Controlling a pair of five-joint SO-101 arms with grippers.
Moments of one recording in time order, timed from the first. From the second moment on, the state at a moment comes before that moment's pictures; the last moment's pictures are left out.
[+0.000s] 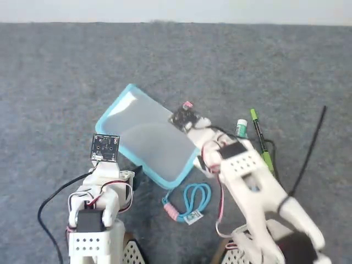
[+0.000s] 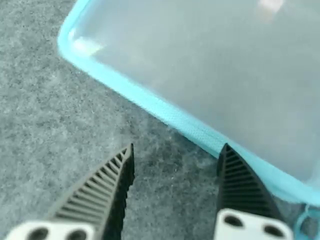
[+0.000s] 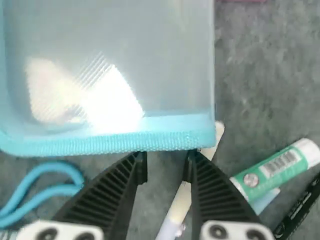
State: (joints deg) left arm -7.3 -101.1 97.3 68.8 -0.5; right arm -27.2 -23.6 51.8 47.9 25.5
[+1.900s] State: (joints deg) left arm -7.3 -101.1 97.3 68.8 -0.5; right arm -43.8 -8.1 40.9 40.5 2.8
